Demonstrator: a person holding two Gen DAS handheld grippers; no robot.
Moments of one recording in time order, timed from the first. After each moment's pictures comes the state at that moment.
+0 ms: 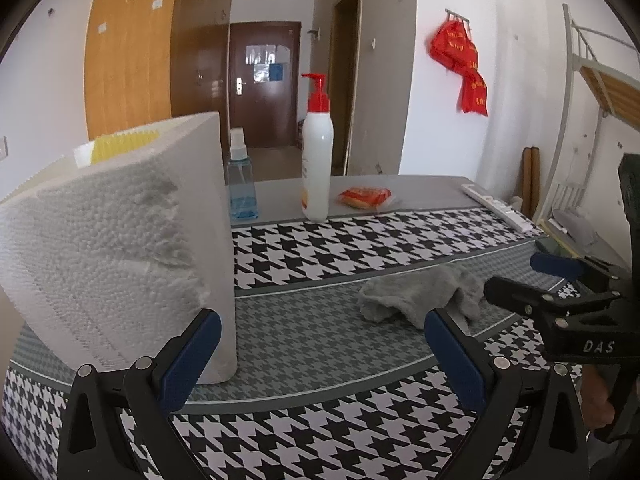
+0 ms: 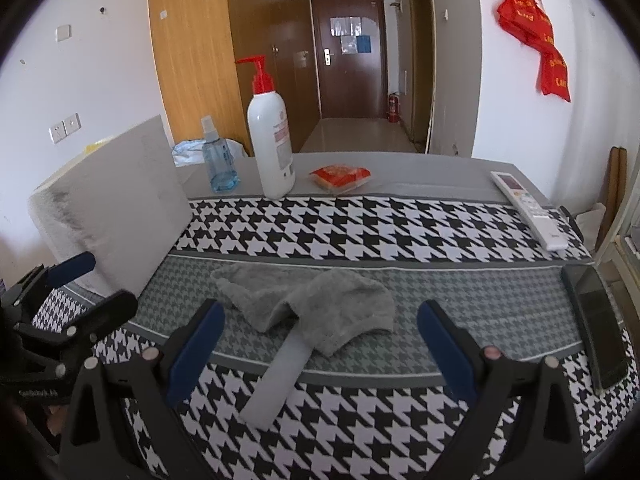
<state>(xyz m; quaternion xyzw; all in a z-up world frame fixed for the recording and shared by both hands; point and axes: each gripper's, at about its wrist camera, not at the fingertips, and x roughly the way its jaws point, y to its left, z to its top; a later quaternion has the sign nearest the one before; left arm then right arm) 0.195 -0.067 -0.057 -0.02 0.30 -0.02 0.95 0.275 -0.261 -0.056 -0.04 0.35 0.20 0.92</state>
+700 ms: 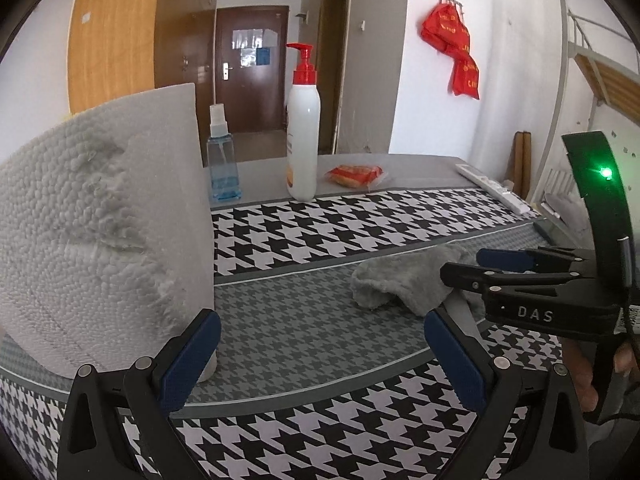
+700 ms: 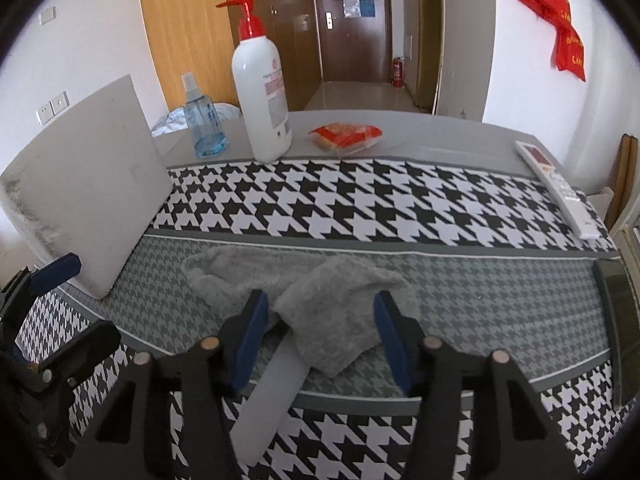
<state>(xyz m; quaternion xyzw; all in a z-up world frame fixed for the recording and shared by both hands) 0.207 -0.070 -0.069 -0.02 0.32 -0.04 0.95 0.312 -0.243 -0.084 -0.05 0.41 0.20 0.89</state>
